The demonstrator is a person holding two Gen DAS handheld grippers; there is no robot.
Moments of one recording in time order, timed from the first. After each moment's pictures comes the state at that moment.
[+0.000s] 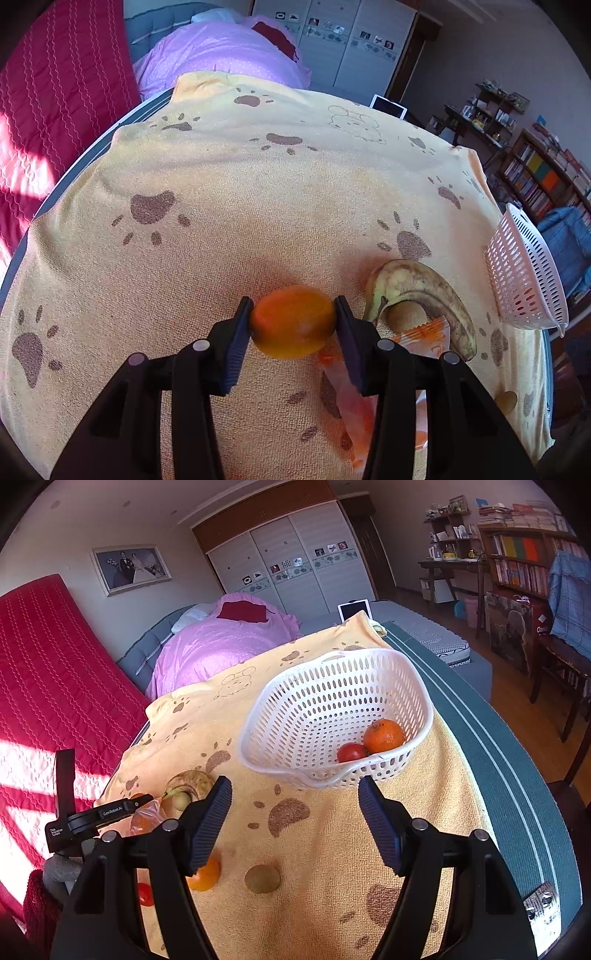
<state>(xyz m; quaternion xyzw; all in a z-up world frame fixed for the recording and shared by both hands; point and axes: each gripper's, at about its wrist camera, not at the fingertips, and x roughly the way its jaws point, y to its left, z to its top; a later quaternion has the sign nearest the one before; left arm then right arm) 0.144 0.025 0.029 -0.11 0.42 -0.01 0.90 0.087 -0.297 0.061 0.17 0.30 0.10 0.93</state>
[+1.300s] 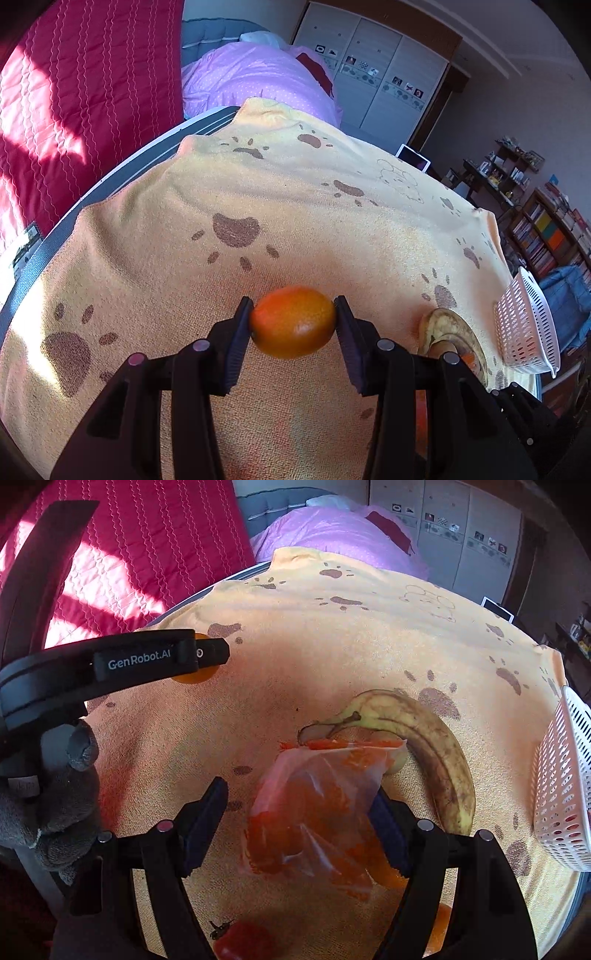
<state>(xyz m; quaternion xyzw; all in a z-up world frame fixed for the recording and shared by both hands) 0.123 0.088 0.033 -0.18 0.36 0.04 0.91 0.143 -0.053 0.014 -0.13 0.42 0.25 0.87</state>
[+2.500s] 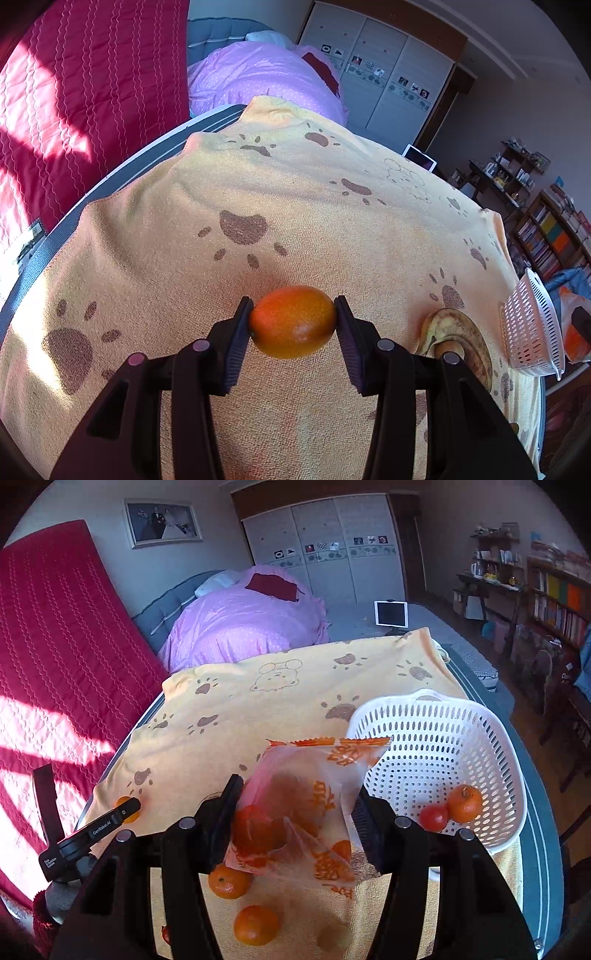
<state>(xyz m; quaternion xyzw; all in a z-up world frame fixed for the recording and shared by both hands) 0.124 0.091 0.029 -0.18 0.36 0.05 0.91 0.165 -0.234 0.108 0.09 0.33 0.10 0.93</state>
